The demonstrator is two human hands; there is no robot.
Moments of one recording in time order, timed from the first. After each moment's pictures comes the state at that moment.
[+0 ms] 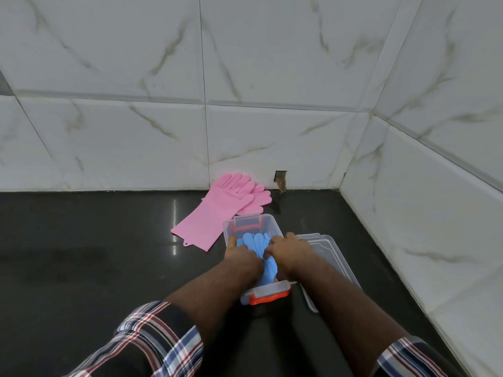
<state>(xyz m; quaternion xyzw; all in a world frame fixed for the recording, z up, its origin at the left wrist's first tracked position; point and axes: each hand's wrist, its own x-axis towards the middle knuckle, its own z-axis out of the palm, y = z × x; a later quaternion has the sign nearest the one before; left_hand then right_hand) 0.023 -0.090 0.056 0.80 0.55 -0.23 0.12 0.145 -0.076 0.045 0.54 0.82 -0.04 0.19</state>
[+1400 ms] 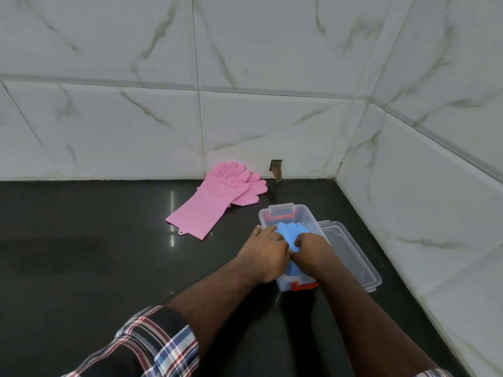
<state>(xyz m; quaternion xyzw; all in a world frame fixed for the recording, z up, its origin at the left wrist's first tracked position) 0.051 -0.093 0.016 0.88 0.47 0.03 0.09 0.193 -0.108 0.044 0.70 0.71 -0.11 0.03</state>
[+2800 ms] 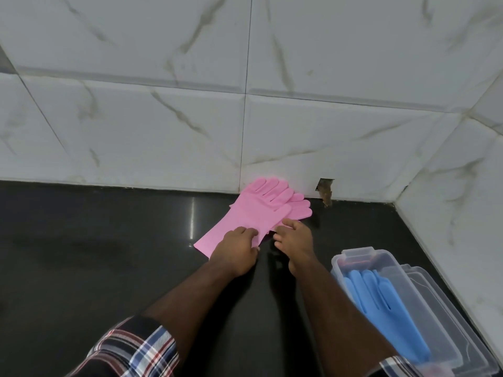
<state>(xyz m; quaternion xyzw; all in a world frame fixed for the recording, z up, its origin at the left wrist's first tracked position) -0.090 0.024 -0.029 0.71 0.65 0.14 0.23 0.056 0.050 -0.007 0.66 0.32 -0.52 -0.43</state>
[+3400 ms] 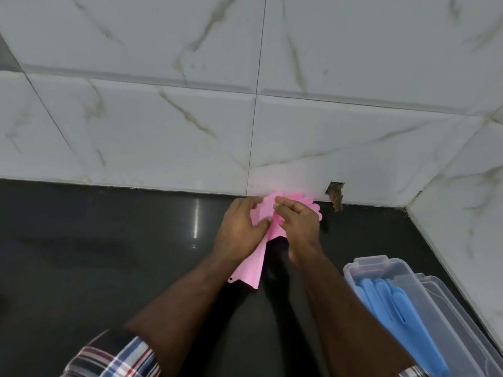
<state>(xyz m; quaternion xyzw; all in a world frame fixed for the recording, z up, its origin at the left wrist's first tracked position) -0.097 0.038 0.016 0.61 0.63 0.41 0.24 0.032 0.058 0.036 0.56 0.38 -0.51 -0.52</state>
